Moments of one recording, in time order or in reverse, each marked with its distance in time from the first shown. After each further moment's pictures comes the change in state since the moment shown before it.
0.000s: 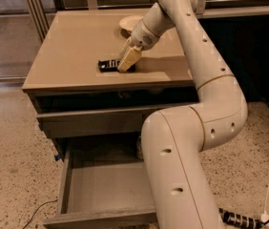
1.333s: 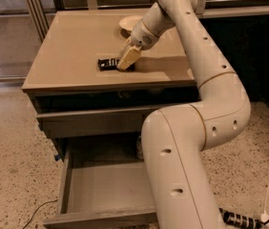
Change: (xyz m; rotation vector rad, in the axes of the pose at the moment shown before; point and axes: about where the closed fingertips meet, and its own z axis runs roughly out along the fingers) arm -0.002 -0.001 0.002 0.001 0.000 0.009
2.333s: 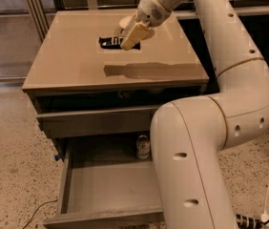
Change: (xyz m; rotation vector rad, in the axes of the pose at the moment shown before) arm -0.049 0.023 -0.087 0.083 -0.028 -0.001
